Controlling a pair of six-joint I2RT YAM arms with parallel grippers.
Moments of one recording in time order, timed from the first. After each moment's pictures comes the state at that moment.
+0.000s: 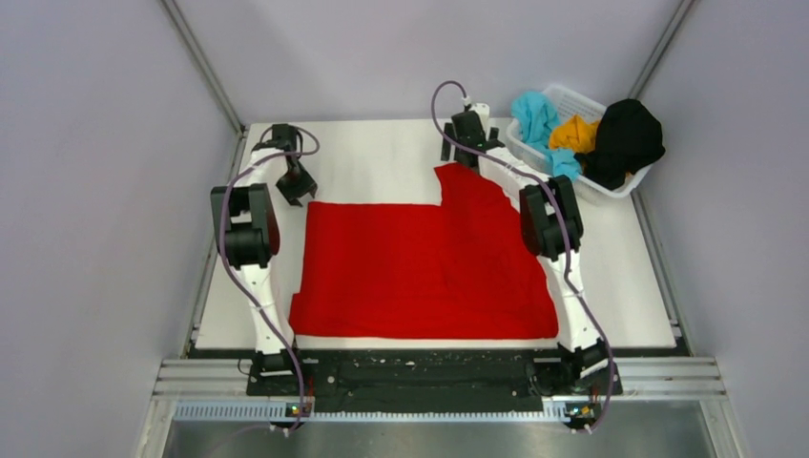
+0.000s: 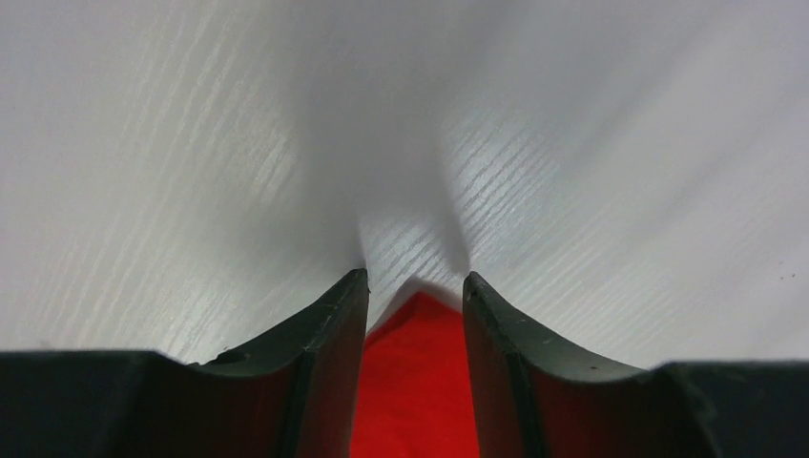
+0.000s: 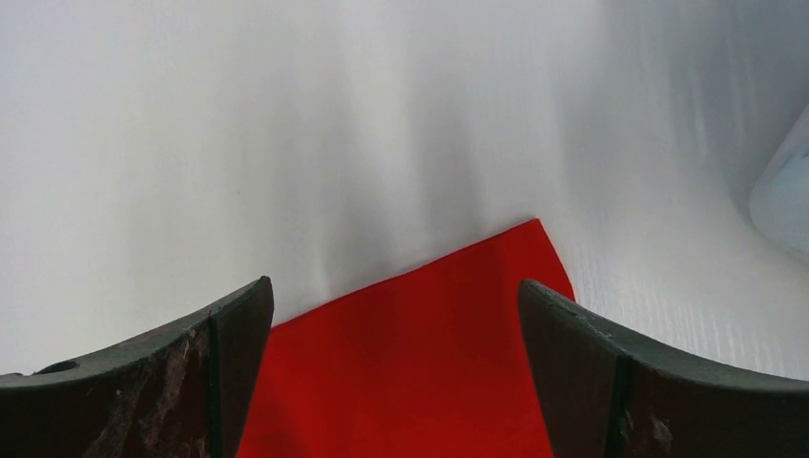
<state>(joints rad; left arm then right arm) 0.07 2.20 1.74 -0.74 -0.10 -0.61 0.40 2.40 2.00 -0.26 0.37 0.35</state>
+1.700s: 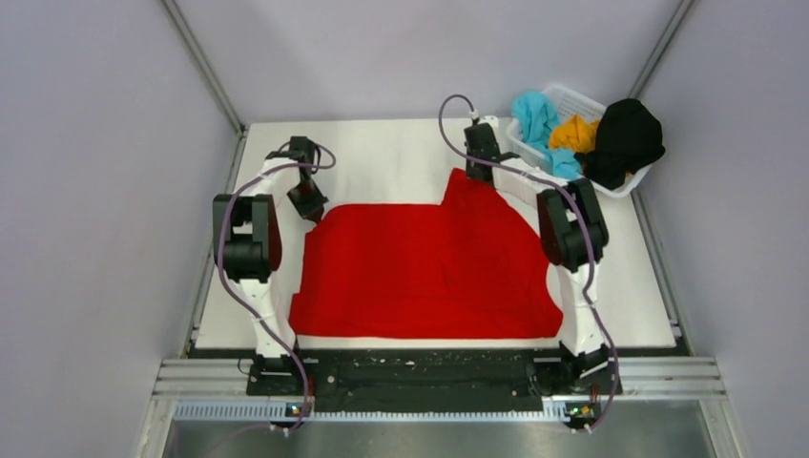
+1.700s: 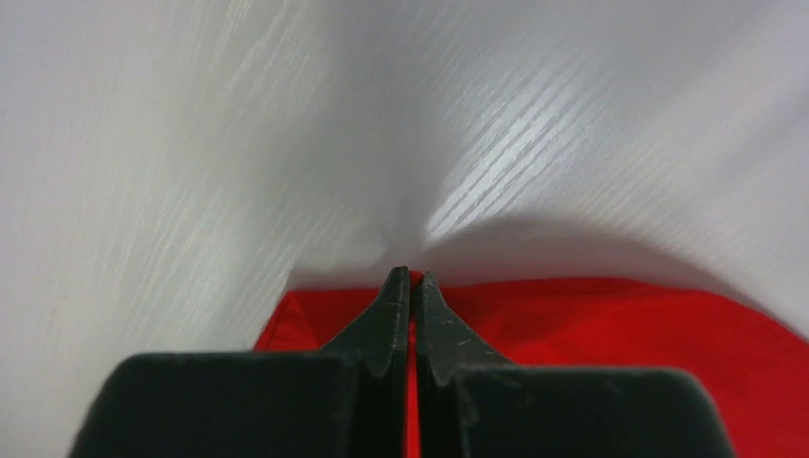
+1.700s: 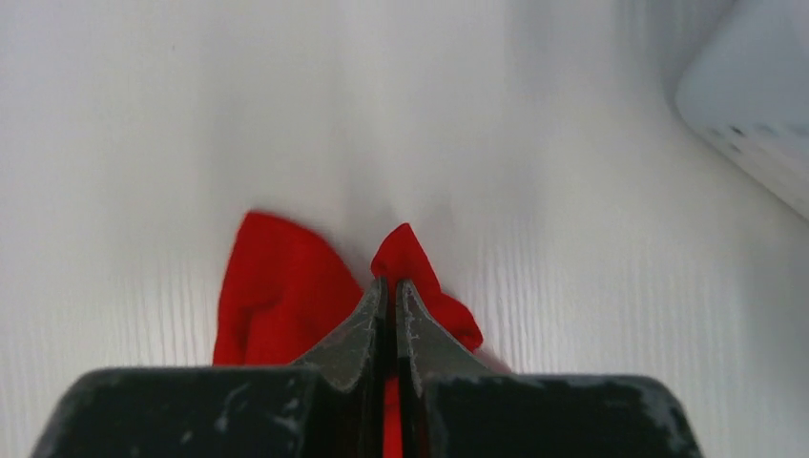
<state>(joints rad) -0.03 2.05 1.54 -0.81 -0.12 -0.63 0.39 2.27 1.73 -0.20 0.34 0.28</state>
